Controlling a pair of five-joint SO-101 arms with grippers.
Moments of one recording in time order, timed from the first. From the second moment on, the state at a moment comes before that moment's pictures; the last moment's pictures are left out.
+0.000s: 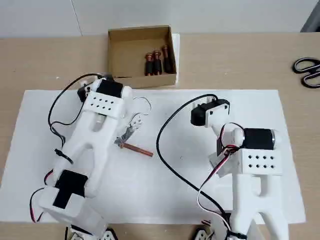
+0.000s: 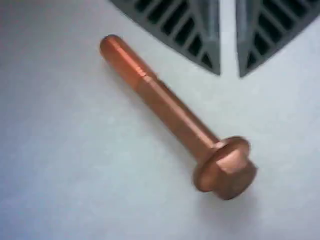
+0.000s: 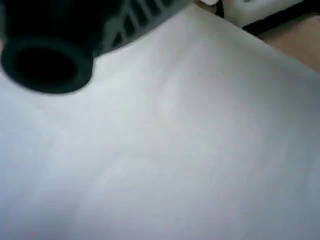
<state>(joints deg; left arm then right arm) 12.6 8.1 2.7 94.5 55.6 -1.1 -36.9 34.4 94.0 28.6</state>
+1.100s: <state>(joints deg) 15.3 16.1 3.6 87.5 55.6 5.5 -36.9 34.4 94.1 30.5</state>
